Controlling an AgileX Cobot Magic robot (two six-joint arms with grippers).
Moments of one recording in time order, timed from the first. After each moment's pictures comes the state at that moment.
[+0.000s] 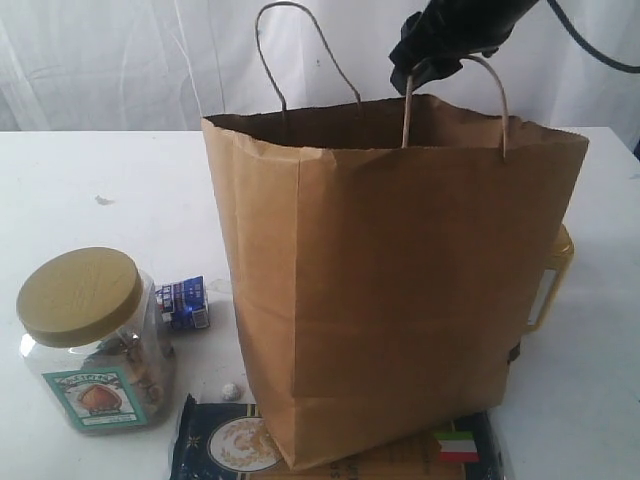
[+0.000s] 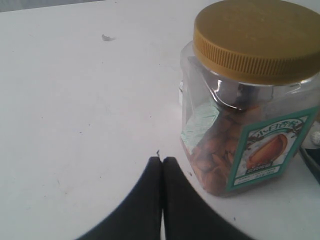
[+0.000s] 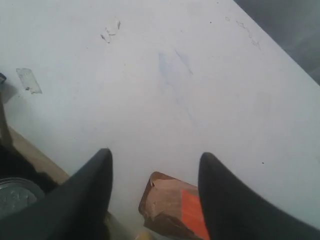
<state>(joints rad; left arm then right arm) -0.36 0.05 0.02 0.27 0.38 -0.27 0.32 1.77 -1.80 0.23 1.07 -0.55</state>
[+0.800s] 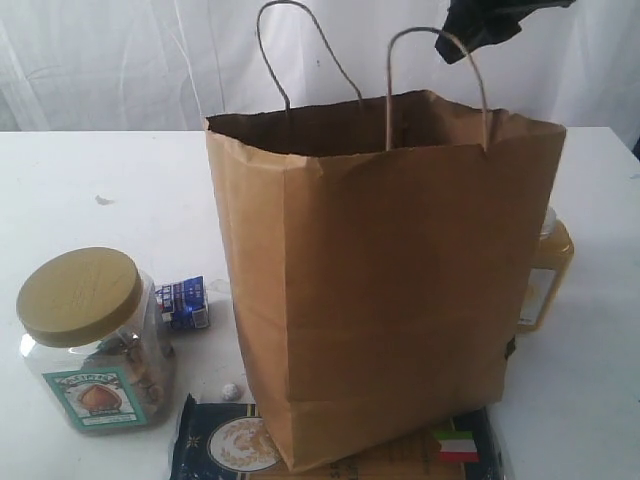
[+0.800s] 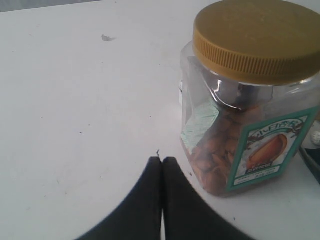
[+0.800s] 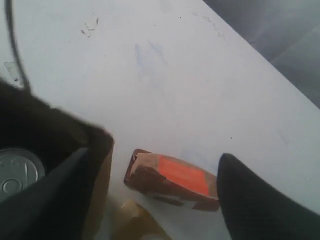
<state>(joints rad) -0.36 0.05 0.02 0.27 0.38 -0.27 0.27 1.64 -1.80 0.20 1.15 -0.54</state>
